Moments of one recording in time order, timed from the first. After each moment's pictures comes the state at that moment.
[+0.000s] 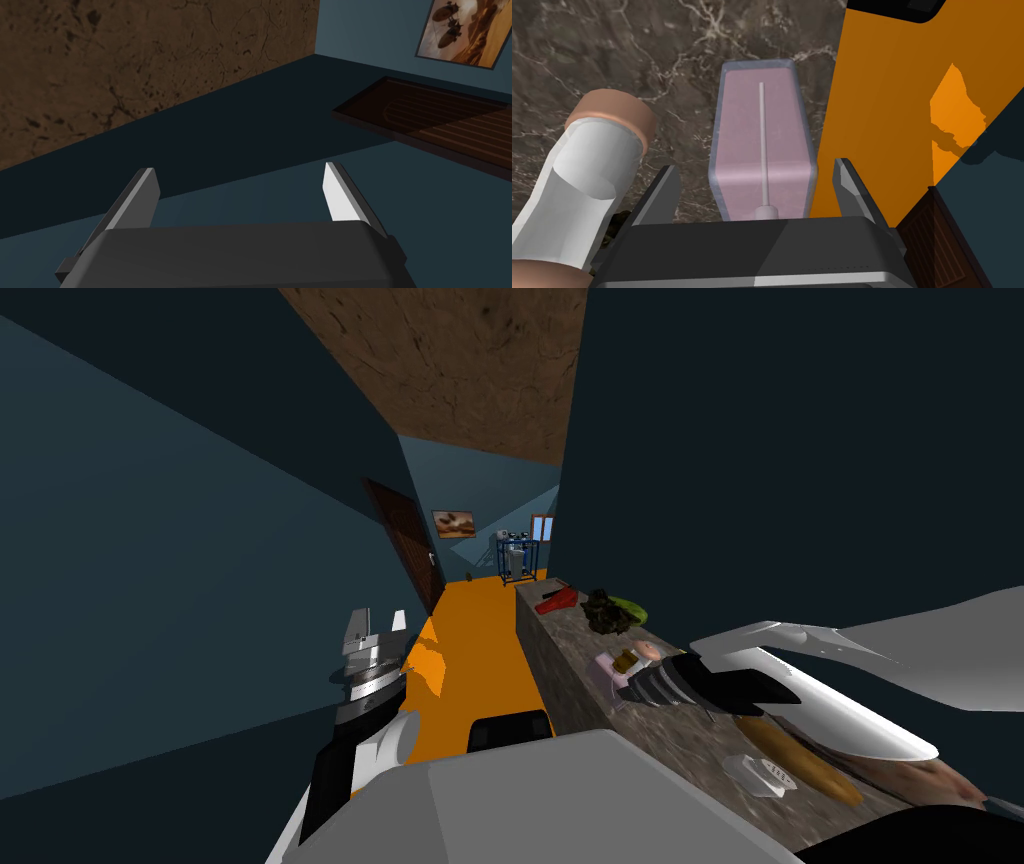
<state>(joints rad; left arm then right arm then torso) 0.53 -0.04 0.05 -2.25 0.12 -0.60 -0.07 0.39 -2.37 0.69 -2.34 -0.33 0.04 0.08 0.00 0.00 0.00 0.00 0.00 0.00</state>
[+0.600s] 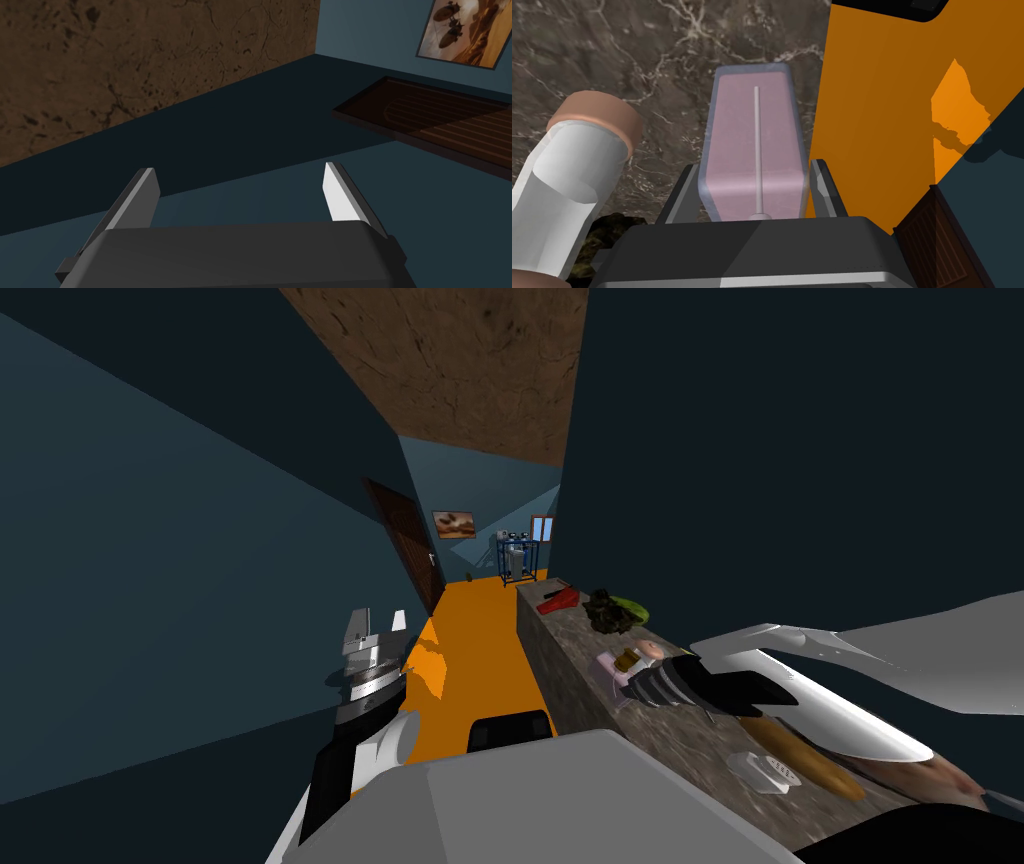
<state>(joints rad) 0.53 -0.04 0.05 -2.25 0.12 -0.60 -0.07 0.41 -2.34 0.69 -2.33 -0.32 0.04 0.09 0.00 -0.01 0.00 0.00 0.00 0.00</state>
